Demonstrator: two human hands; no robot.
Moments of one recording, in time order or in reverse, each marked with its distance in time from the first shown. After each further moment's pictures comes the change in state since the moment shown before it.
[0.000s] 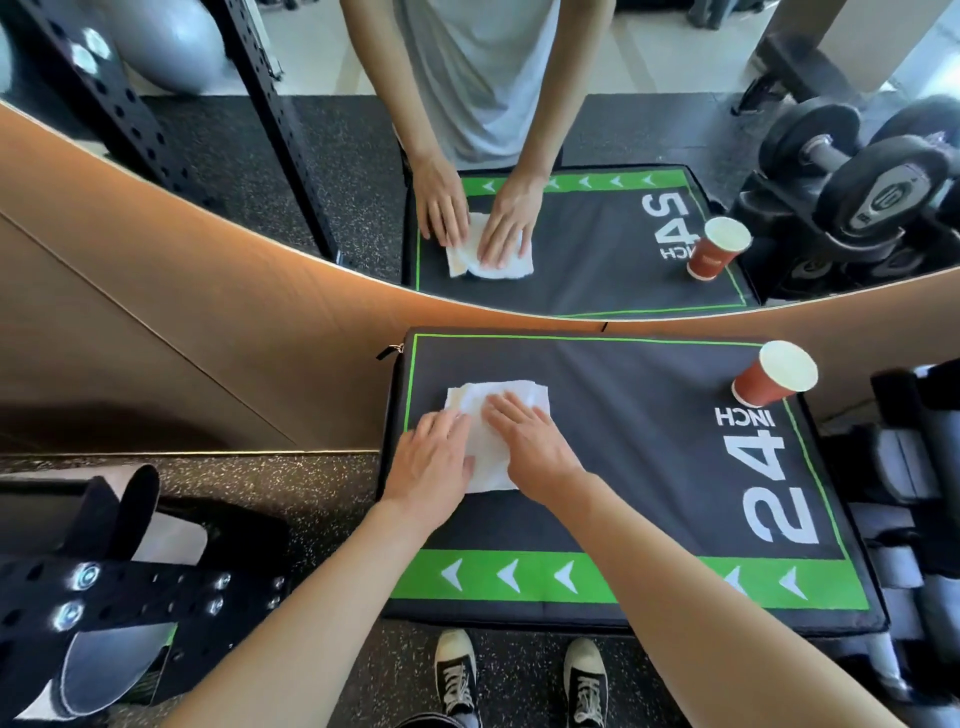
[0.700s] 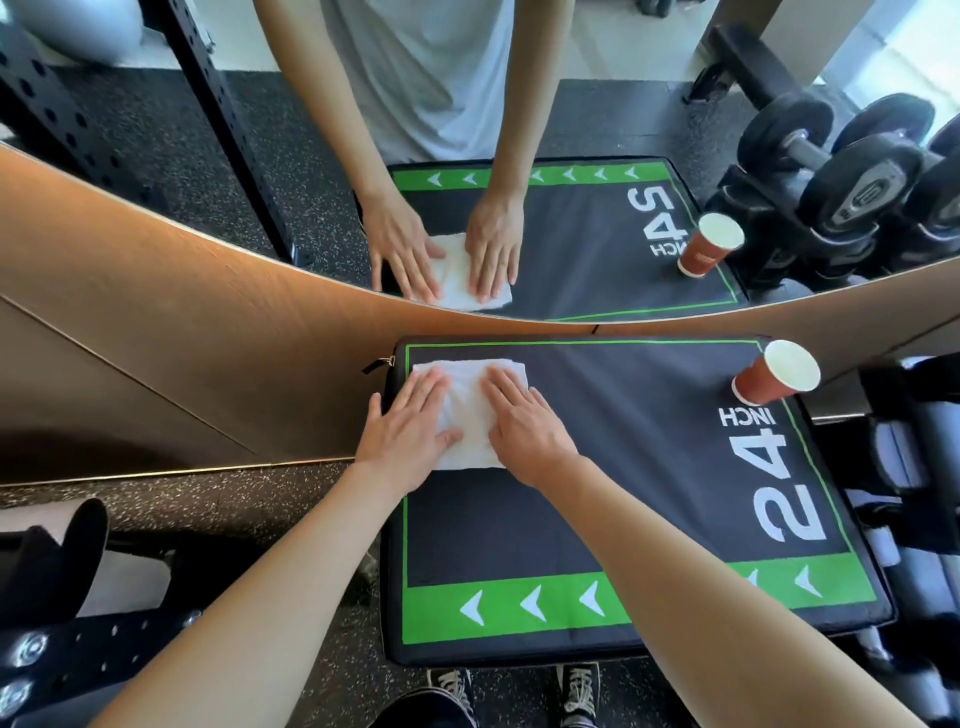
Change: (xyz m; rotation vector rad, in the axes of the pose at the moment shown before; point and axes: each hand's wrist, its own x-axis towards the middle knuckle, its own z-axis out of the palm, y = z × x) left_hand 0.073 -0.074 0.005 -0.051 -0.148 0.044; right_hand 0.055 -0.006 -0.001 -0.097 0.067 0.118
